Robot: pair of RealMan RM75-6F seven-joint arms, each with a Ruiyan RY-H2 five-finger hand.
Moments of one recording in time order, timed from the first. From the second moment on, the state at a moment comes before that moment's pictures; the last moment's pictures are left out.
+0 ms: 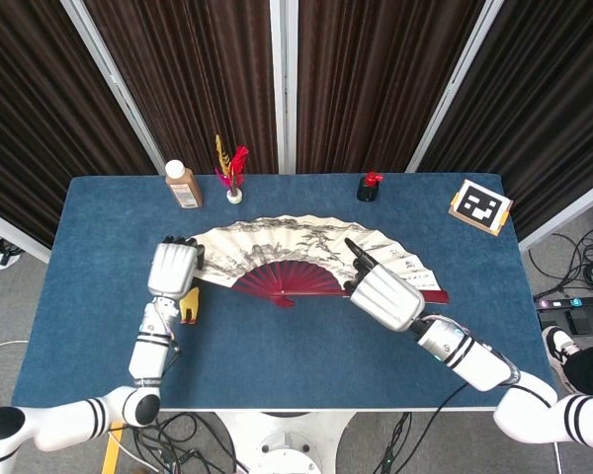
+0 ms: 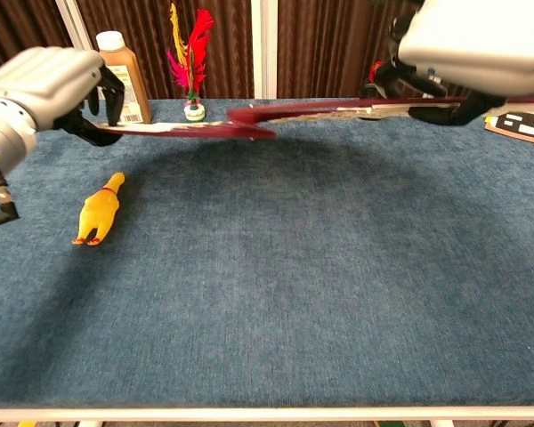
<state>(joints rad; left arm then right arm) -0.67 -1.78 -0.24 -1.27 1.10 1.27 0.55 0.77 -1.23 0.04 -1.60 -1.67 1.07 -0.64</state>
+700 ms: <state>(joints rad) -0.69 -1.85 -0.24 -1.20 1.12 1.24 0.57 0.63 -1.38 0.05 -1.53 -1.51 1.12 -0.74</state>
